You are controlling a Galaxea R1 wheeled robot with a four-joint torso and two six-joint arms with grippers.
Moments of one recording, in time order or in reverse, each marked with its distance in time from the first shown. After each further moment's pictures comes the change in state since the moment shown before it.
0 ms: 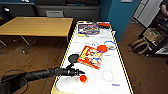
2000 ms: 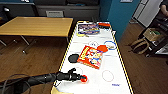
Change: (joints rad) left arm 0.068 0.040 -0.023 0.093 -0.002 -0.034; right arm 0.009 -0.001 0.017 -0.015 0.000 0.000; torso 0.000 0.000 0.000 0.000
